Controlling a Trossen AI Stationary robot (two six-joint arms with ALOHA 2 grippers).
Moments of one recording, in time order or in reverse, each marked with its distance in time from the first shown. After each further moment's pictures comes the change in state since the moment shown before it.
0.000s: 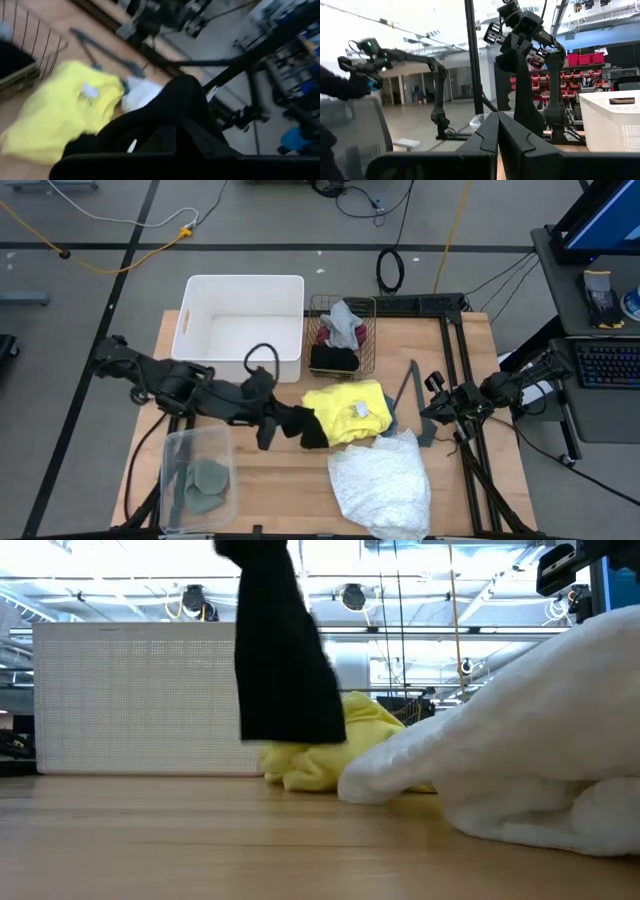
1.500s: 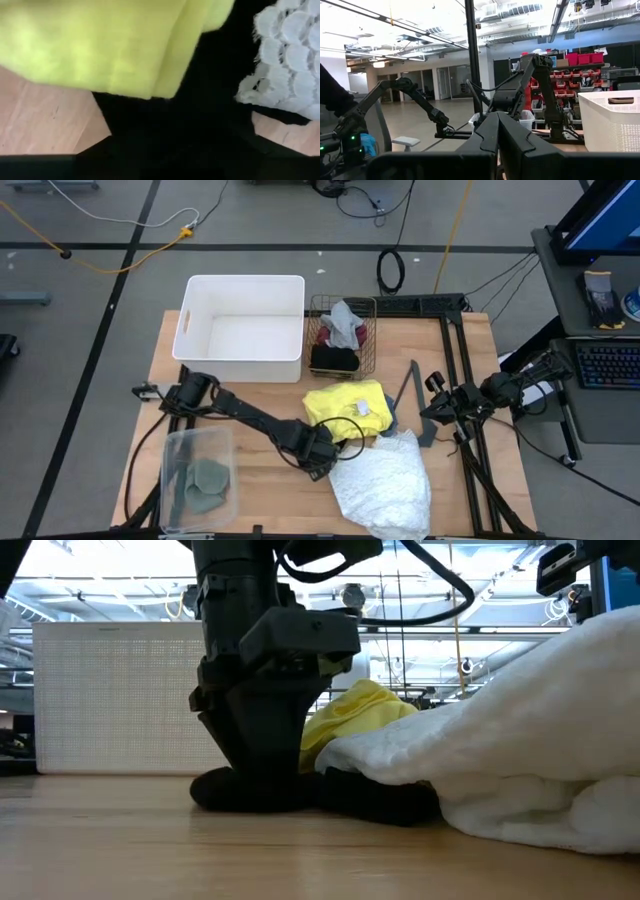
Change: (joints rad) left arm 0.078 0.824 0.008 -0.148 0.273 -0.020; right arm 0.000 -0.004 0.000 -0.012 -0.002 -0.010
